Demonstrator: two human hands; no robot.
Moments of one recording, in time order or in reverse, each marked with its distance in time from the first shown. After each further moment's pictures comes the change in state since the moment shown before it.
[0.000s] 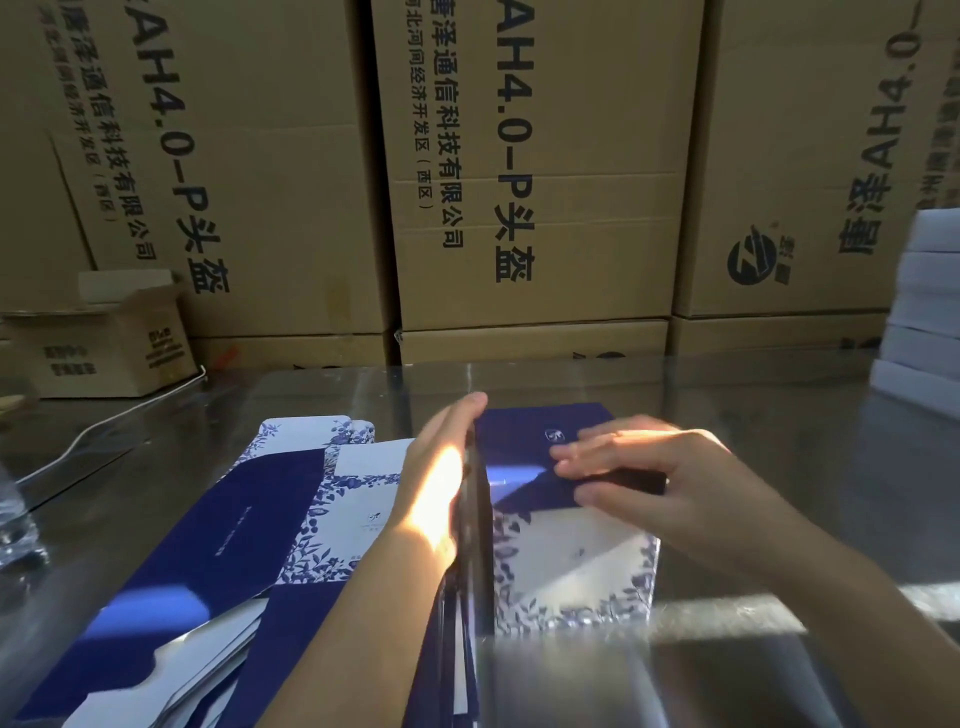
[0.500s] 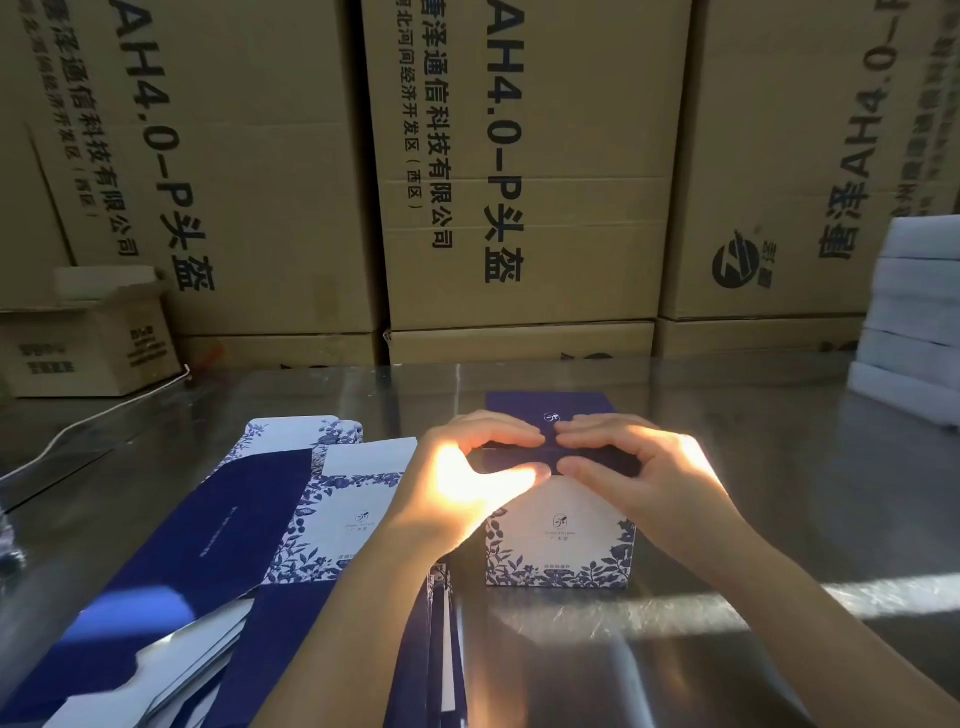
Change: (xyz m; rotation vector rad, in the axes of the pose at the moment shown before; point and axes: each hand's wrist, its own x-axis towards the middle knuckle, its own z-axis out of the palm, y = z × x) left_hand 0.002 -0.012 -0.008 0.541 -0.286 0.745; right_hand 0.007 0.025 0.023 0.042 0.345 0.056
